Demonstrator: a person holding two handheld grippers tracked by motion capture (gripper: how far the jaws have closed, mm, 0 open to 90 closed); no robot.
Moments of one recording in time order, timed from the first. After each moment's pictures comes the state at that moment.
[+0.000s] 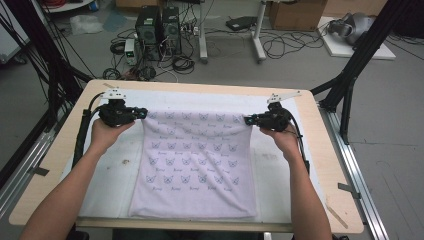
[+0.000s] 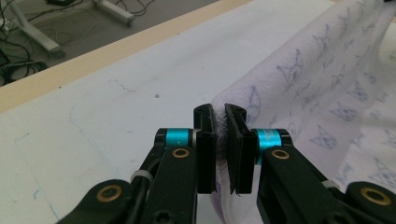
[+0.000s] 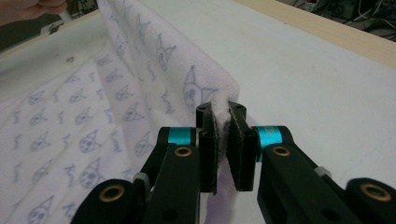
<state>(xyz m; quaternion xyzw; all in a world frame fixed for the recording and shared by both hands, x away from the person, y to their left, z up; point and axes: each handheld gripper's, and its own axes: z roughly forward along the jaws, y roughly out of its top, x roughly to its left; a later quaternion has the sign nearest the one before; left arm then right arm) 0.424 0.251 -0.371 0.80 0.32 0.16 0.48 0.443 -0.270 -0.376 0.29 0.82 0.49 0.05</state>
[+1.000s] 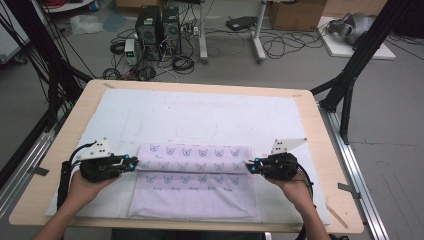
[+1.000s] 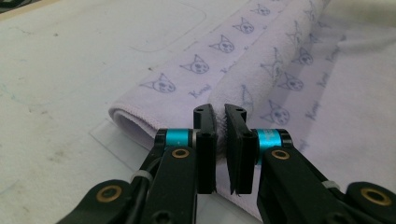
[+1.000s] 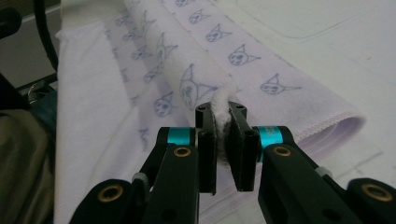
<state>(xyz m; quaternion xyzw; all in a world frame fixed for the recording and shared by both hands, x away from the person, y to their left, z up) 0.282 0.260 -0.406 0.83 0.26 0.13 0.48 0.308 -0.270 -0.408 0.24 0.85 0.47 0.03</state>
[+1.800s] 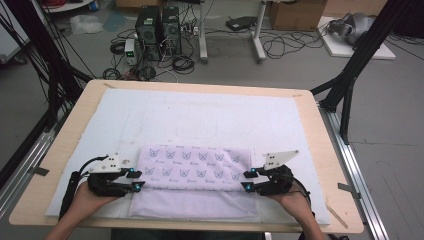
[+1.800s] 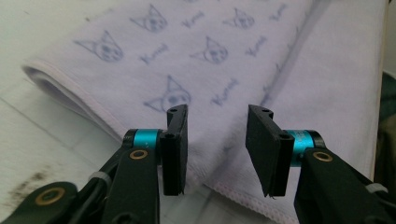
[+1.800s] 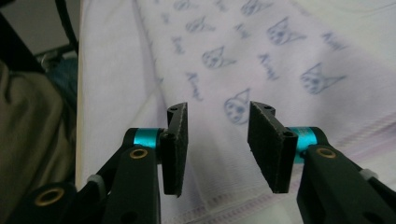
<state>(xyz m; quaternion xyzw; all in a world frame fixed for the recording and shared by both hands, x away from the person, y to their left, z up) 0.268 0.240 -0.435 0.87 0.23 0.07 0.43 0.288 -0.254 -0.427 0.19 0.88 0.44 0.01</state>
